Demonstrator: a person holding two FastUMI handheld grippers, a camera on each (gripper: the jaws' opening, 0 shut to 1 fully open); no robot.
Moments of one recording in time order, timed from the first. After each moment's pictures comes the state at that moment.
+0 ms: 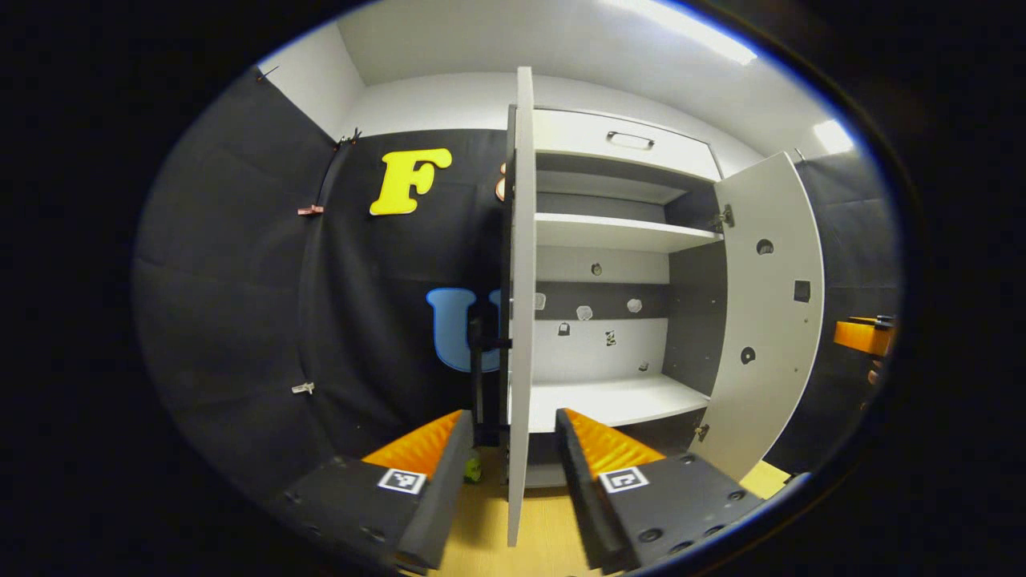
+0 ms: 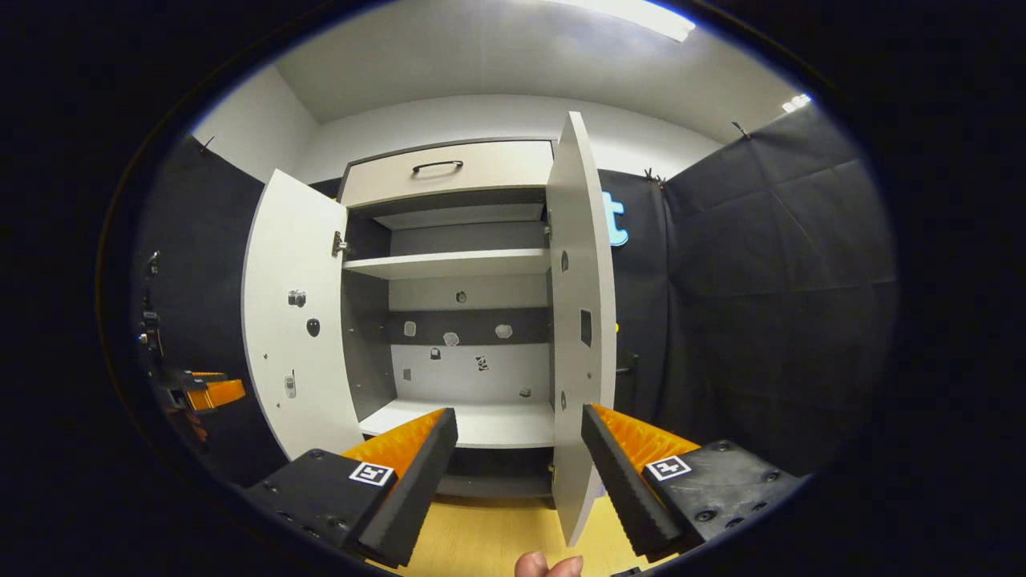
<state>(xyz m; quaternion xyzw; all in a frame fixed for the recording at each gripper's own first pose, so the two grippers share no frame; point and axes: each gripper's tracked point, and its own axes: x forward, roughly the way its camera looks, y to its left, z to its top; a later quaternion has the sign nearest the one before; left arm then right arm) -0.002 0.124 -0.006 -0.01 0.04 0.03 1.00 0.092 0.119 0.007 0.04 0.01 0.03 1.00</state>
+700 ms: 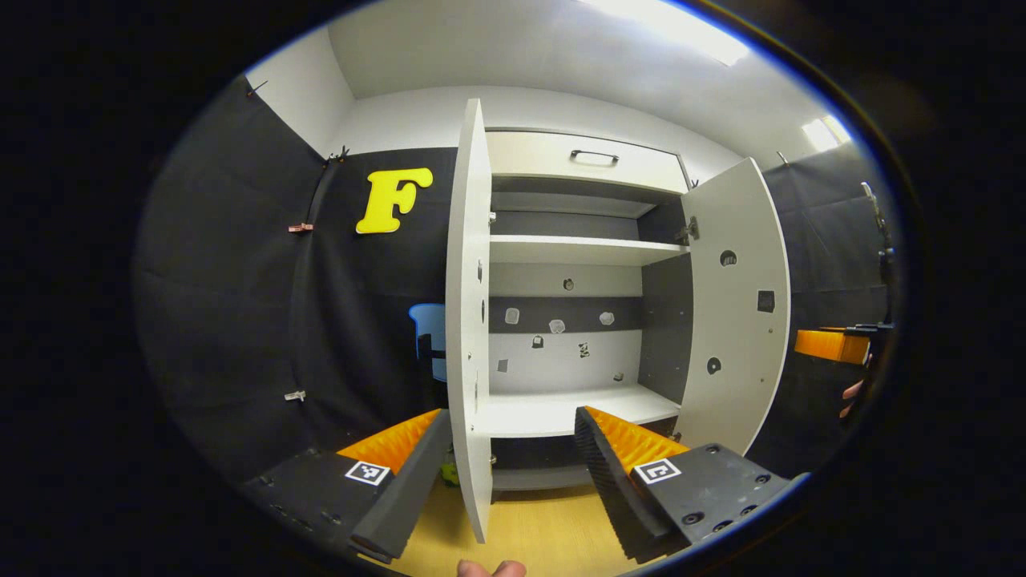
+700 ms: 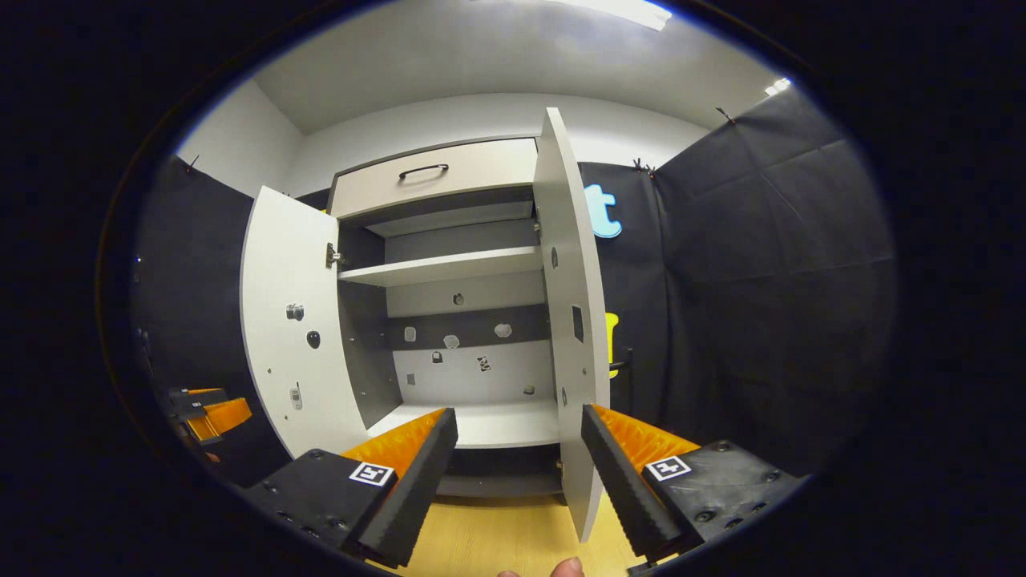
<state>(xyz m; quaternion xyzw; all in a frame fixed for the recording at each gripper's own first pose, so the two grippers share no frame) -0.029 0.074 0.009 -0.01 0.02 0.02 1.00 0.091 0.109 0.006 0.08 0.02 0.03 1.00</state>
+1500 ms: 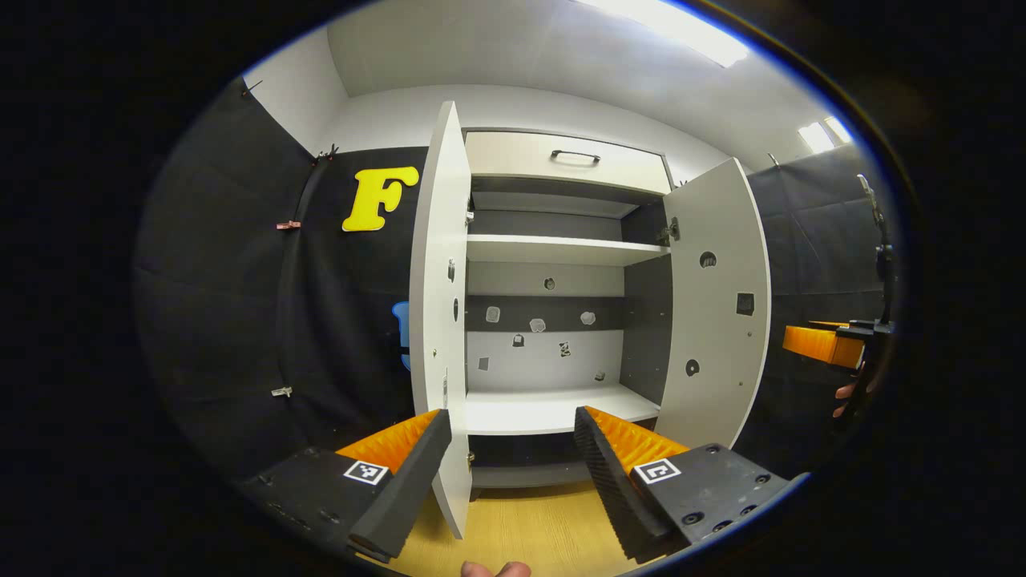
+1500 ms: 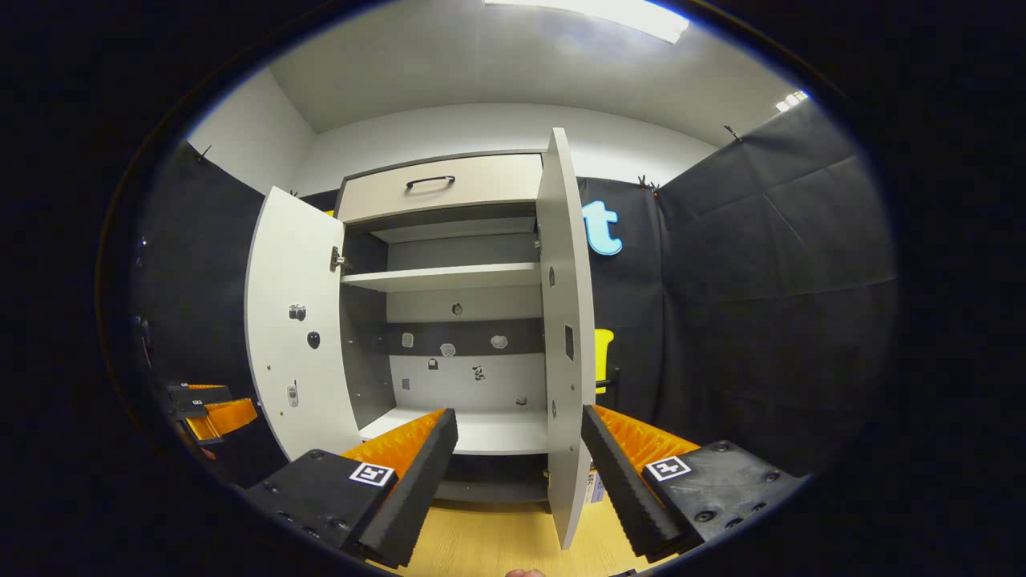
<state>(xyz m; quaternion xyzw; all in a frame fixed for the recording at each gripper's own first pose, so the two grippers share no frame) -0.034 0.043 0.011 -0.01 0.02 0.00 1.00 0.082 0.102 0.022 0.05 0.00 0.03 1.00</state>
